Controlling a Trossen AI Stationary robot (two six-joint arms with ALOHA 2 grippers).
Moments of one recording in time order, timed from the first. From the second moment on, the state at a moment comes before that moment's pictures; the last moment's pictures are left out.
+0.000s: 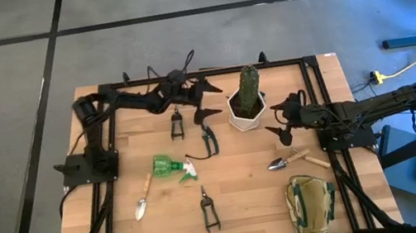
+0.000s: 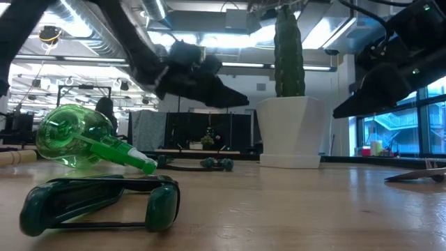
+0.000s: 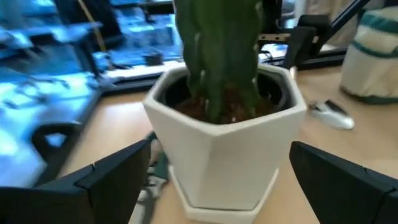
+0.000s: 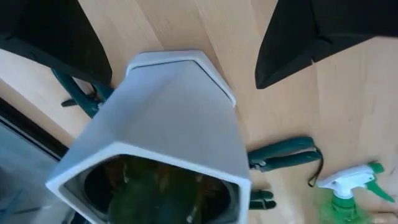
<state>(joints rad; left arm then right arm) 0.53 1.93 1.00 0.69 0.64 0.22 0.02 0.64 0.16 -0.03 0.39 0.17</state>
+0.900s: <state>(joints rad) 0.50 2.12 1.17 0.72 0.72 0.12 -0.08 0.64 0.01 0.33 0.40 0.13</state>
